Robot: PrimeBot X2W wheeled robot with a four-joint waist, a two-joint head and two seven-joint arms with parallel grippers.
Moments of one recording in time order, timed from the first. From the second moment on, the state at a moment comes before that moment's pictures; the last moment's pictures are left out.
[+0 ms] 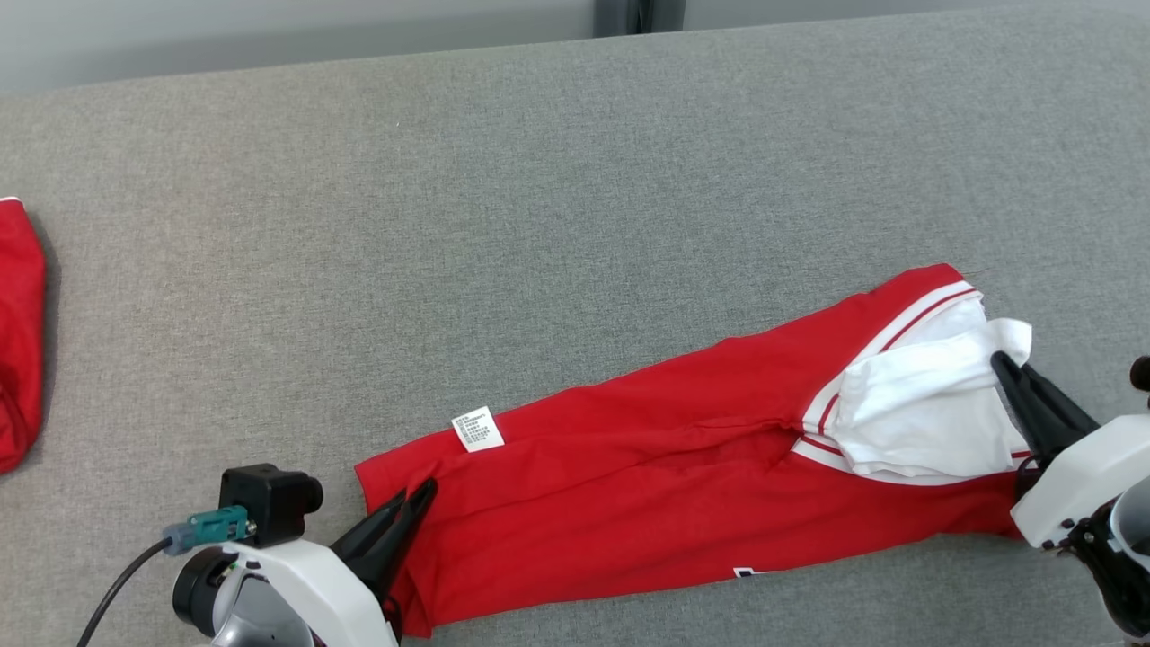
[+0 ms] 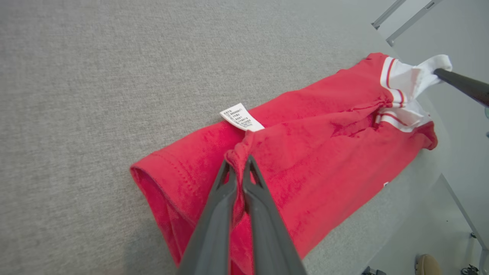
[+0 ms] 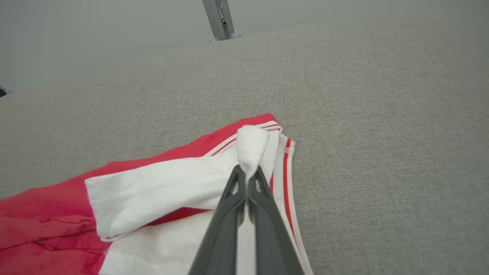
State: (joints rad) left arm -0.06 0.45 -0.48 -0.13 -0.80 0.07 0.24; right arm -0.18 -0.35 0.06 0.10 0.58 0.13 0.25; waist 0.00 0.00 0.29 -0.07
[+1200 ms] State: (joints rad) left arm 0.07 0.15 -0.28 -0.02 -0.29 0.13 -0.26; right arm -0.26 -0.33 0.01 0.31 0.40 0.13 0.57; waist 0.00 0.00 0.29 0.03
